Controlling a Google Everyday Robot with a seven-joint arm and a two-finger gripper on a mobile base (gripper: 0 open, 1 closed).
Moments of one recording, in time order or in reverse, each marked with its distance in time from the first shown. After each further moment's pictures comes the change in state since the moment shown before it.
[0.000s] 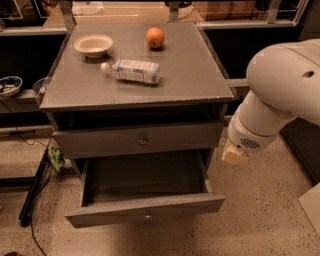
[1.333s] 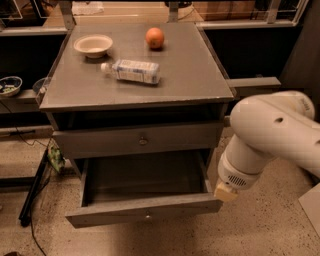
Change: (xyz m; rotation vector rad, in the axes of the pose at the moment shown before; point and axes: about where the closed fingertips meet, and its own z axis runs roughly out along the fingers) arm 0.019 0.066 0.073 -0.165 0.045 0.041
